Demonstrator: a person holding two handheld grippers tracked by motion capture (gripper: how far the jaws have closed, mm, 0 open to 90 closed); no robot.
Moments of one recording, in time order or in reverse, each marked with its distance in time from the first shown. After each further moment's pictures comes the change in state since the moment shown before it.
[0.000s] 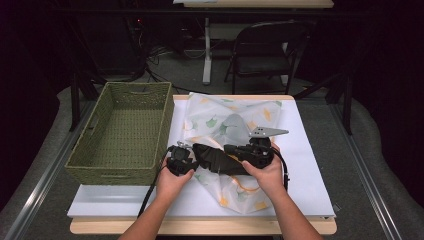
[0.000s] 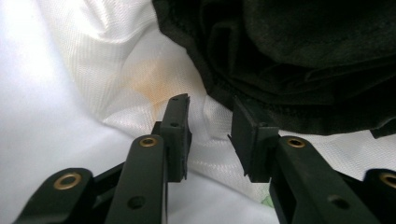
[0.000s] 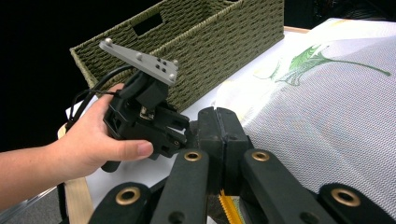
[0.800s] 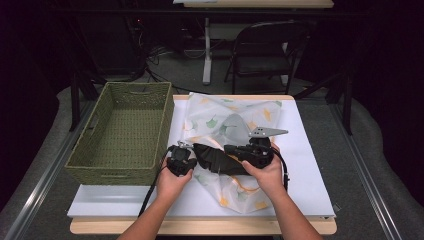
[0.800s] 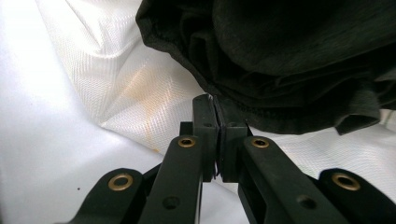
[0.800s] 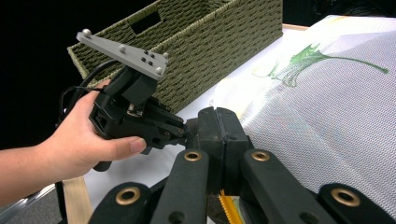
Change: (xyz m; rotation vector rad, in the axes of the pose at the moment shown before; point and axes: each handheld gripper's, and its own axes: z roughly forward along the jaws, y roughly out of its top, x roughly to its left) left arm -0.006 0.003 -0.013 -0.018 -0.003 0.009; right arm -0.002 -0.001 0.001 0.005 -0.004 0.008
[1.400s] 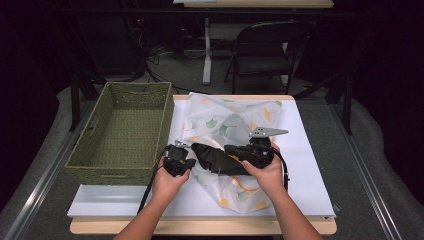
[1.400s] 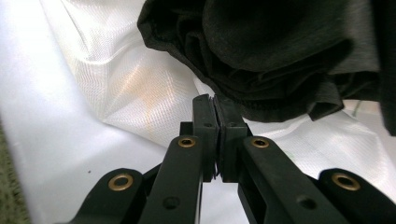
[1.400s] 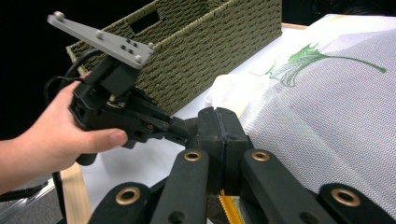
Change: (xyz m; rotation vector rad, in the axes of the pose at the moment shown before) left arm 0.000 0.001 -0.021 0.005 -0.024 0.020; right arm -0.001 0.000 0.000 0.003 -0.003 0.002
